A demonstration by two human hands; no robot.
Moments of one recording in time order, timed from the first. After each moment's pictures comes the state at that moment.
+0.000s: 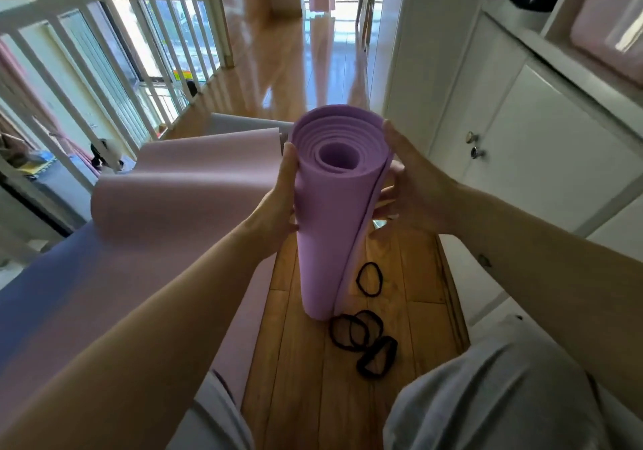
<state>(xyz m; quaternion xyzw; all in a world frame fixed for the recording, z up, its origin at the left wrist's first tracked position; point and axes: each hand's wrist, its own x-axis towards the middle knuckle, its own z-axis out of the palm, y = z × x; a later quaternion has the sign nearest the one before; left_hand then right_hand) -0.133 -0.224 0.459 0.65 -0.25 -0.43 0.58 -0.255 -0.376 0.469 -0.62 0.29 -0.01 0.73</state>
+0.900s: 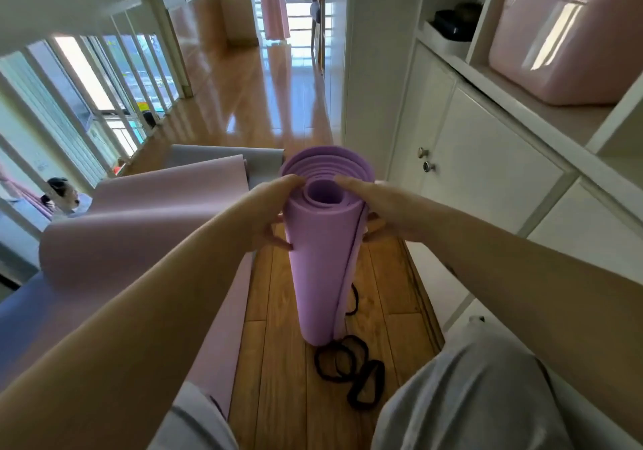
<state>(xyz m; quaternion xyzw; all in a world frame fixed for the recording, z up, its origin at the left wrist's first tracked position) -0.130 -0.270 0.487 0.70 -0.25 -0.45 0.50 -0.272 -0.387 0.482 -0.70 0.38 -0.05 0.61</state>
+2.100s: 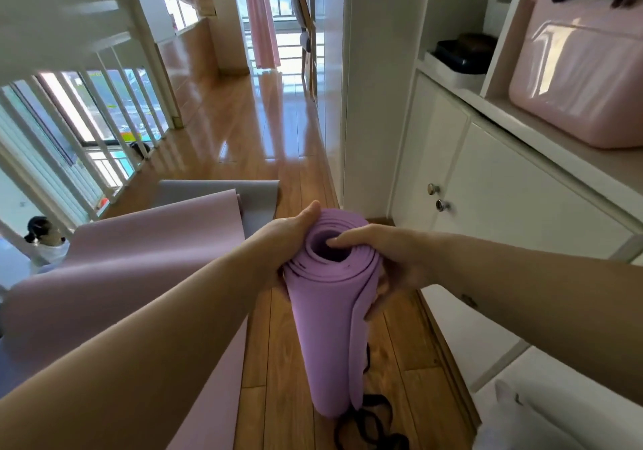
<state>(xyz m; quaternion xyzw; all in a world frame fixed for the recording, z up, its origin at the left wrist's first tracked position) -0.073 -0.343 0.475 0.71 -0.25 -0.49 0.43 -0.214 -0.452 0.468 -0.59 0.40 0.09 0.69</state>
